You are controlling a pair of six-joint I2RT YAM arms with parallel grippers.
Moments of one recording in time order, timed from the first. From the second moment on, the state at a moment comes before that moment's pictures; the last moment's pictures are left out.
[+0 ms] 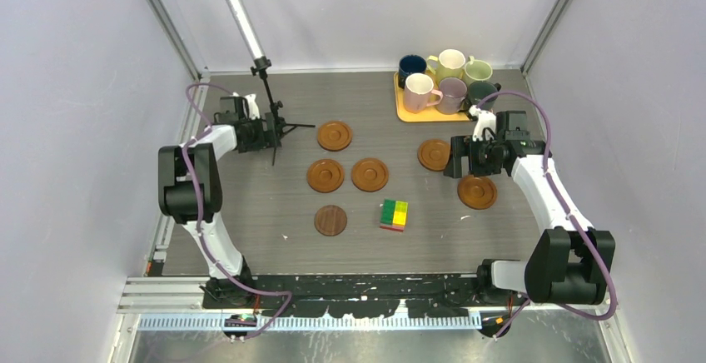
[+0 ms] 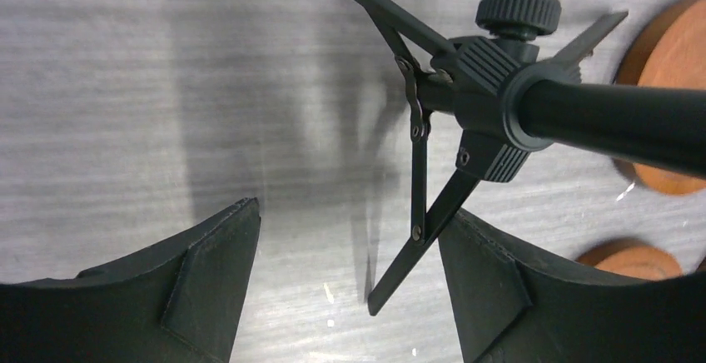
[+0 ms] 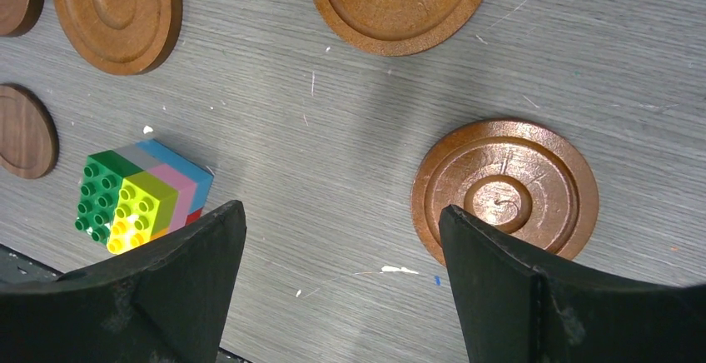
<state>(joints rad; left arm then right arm) 0.06 1.86 1.16 -0.23 0.26 -0.11 -0.05 1.27 0.94 -0.67 -0.39 -0.11</state>
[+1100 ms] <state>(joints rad) 0.06 2.14 1.60 -0.38 0.23 -0.16 -0.05 1.40 1.08 -0.70 -0.42 -0.13</state>
